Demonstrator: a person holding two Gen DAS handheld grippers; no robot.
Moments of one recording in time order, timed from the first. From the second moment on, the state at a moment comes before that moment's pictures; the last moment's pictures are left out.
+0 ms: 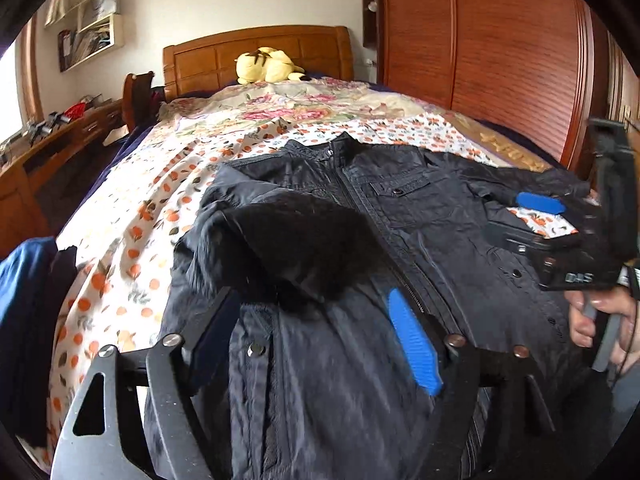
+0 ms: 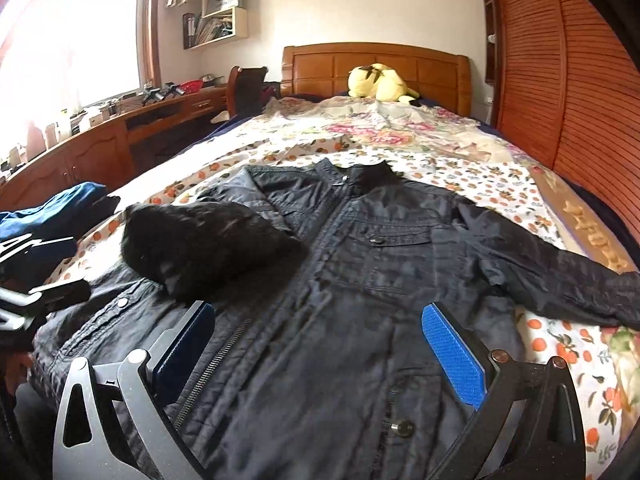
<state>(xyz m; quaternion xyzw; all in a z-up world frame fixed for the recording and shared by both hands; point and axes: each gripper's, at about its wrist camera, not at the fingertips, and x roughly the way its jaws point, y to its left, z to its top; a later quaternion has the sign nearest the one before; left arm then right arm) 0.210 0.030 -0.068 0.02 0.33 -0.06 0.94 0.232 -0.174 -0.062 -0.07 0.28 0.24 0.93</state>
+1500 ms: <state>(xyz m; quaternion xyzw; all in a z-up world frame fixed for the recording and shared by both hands) 0.110 0.188 -0.089 -0.04 0.31 0.05 0.95 0.331 0.052 -0.093 -0.27 0.34 0.33 0.84</state>
